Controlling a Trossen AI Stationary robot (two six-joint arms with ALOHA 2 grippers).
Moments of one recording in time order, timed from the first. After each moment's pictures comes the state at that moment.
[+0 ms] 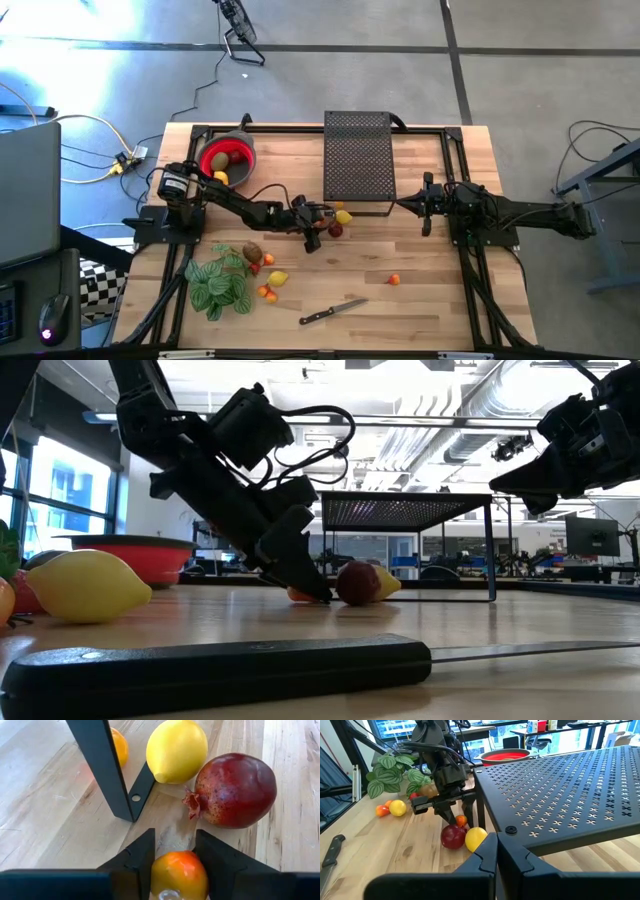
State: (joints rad) left arm -0.08 1.89 0.82 0.40 -0.24 -0.33; right arm -0.14 0.19 0.01 0.03 0.00 0.13
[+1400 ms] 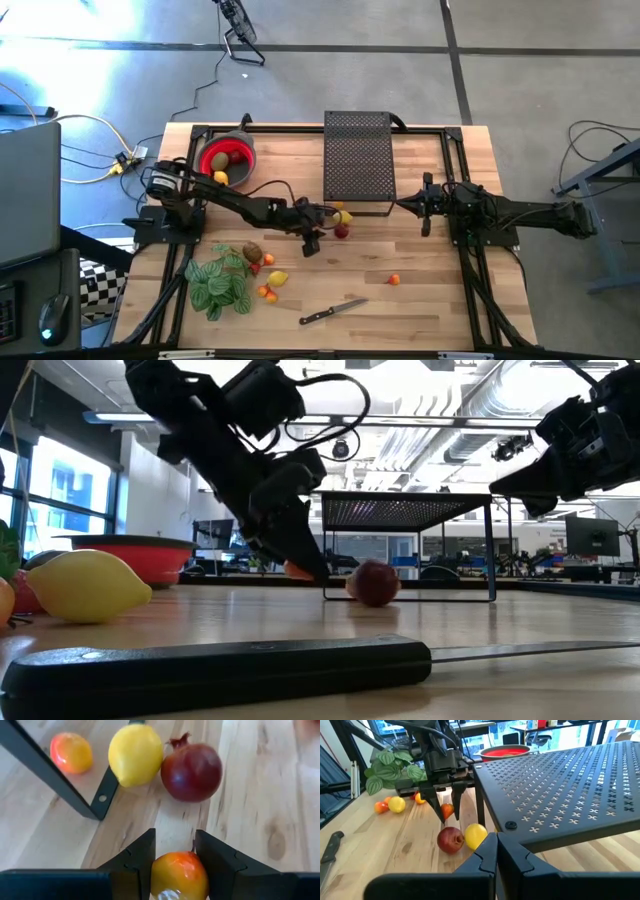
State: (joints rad) left arm -0.08 1.80 0.93 0.12 -0.13 -0.32; right arm -0.14 0.20 0.01 0.03 0.00 0.13
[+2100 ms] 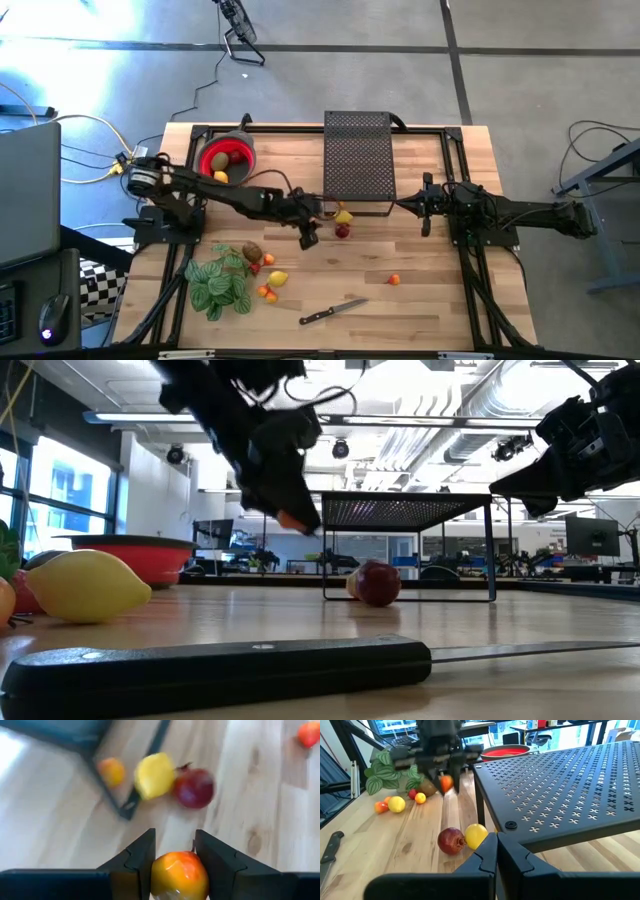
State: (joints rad) left arm -0.05 1.63 1.04 -0.21 -0.17 -0.35; right arm -0.14 0.21 0.01 0.03 0.00 0.13
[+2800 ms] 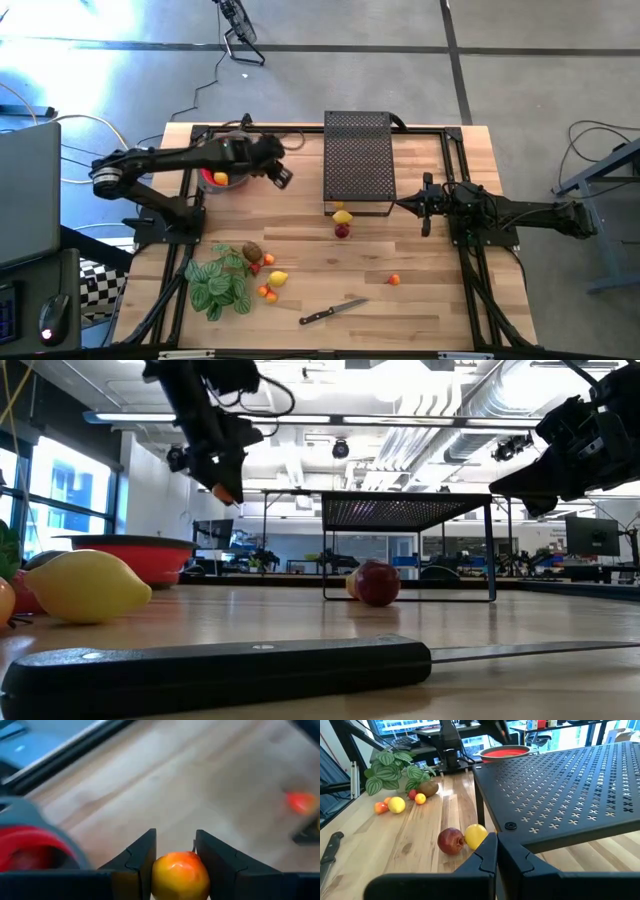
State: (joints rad) left arm 0.34 1.35 1.06 -0.71 -0.34 -0.52; right arm -0.14 0.21 0.01 0.03 0.00 0.13
